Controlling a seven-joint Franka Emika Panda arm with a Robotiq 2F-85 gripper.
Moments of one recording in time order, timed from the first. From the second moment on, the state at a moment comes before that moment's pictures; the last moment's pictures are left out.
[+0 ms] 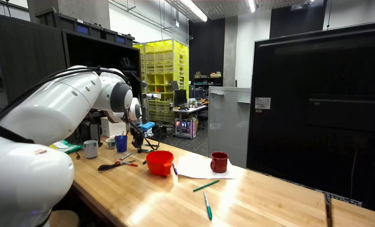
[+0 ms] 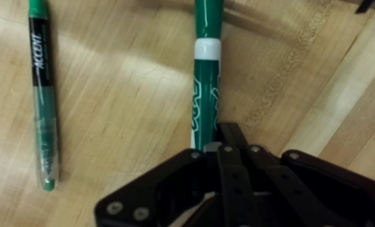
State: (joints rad) arm 0.40 0.92 0.26 -1.19 -0.38 2.07 -1.23
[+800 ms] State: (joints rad) arm 0.39 0.84 0.26 -1.21 -0.38 2.08 -1.22
